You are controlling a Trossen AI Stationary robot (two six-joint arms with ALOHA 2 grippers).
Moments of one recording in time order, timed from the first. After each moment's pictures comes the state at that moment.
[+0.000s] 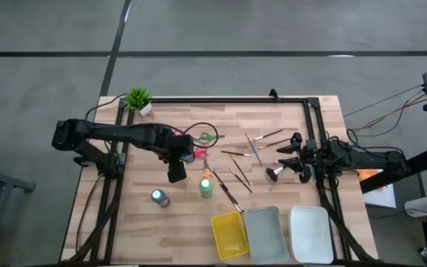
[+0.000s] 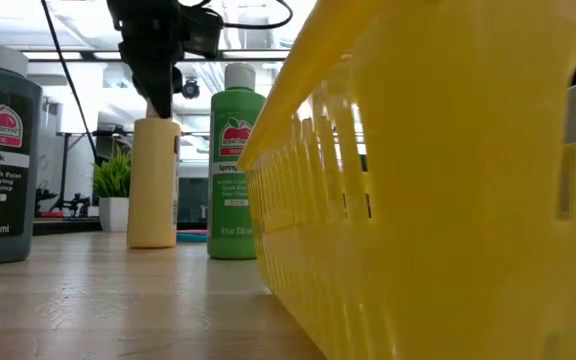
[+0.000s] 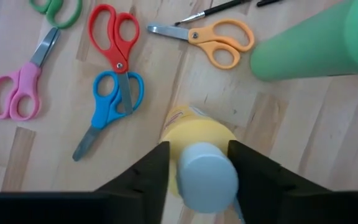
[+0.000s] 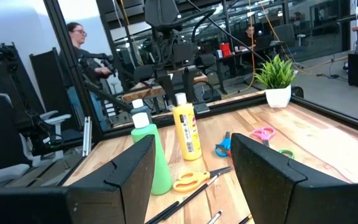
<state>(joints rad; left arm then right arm) 0.01 1.49 1.24 -1.07 0.01 -0.31 0.00 0.02 0.01 0.10 0.00 0.27</state>
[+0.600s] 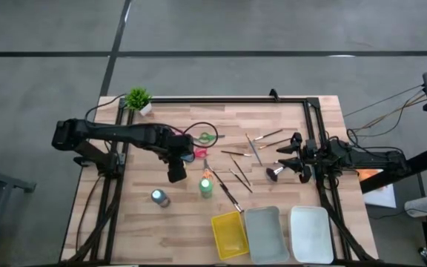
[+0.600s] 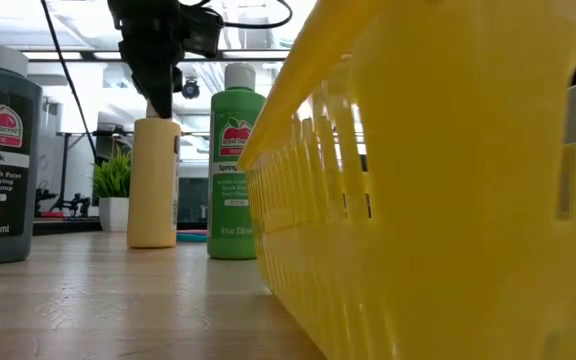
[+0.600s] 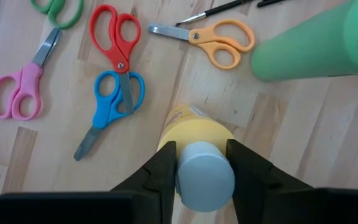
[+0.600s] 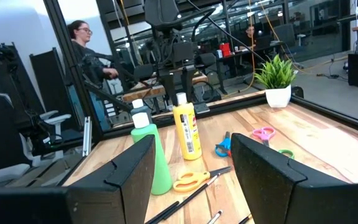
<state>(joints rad) 0.01 1.49 1.24 -1.08 0.01 -0.32 0.00 0.02 0.01 0.10 0.00 0.27</state>
